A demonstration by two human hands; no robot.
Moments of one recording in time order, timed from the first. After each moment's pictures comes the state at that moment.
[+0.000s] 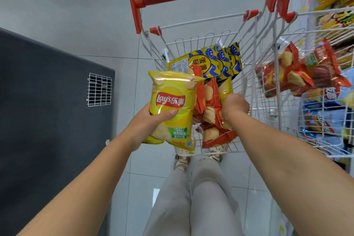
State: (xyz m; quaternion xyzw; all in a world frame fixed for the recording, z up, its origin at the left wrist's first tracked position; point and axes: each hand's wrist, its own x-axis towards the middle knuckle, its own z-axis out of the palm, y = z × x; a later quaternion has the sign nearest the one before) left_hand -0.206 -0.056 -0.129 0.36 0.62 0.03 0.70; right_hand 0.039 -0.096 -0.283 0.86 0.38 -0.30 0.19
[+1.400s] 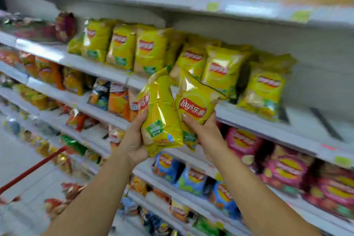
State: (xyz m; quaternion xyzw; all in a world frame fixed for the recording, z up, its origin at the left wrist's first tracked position) left_hand 0.080 -0.502 0.326 0.35 -0.06 -0.11 0.93; right_hand 0.098 -0.679 0.350 0.68 0.08 0.06 -0.72
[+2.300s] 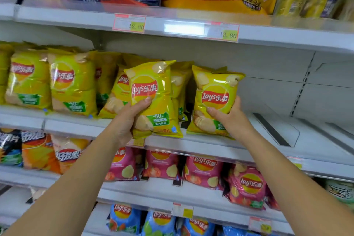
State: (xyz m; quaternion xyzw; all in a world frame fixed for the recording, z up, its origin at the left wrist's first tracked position) left_hand 0.232 -0.590 0.416 0.55 -0.18 -0.05 0.81; right_hand 0.166 -0.855 0.436 0.81 -0.02 0.26 -0.53
